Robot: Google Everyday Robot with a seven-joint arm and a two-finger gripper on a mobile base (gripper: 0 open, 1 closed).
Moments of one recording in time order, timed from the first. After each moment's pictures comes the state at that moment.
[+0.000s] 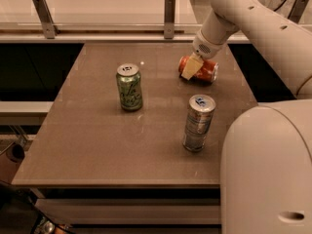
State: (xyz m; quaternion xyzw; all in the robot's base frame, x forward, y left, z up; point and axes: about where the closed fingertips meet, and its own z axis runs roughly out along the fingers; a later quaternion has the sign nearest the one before) arm 0.737 -0.132 0.831 -0.51 0.84 0.04 0.21
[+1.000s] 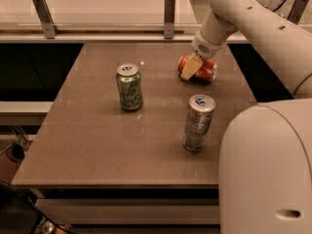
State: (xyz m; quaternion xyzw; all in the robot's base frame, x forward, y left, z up) arm 0.737 -0.130 0.829 -0.51 0.84 0.04 0.20
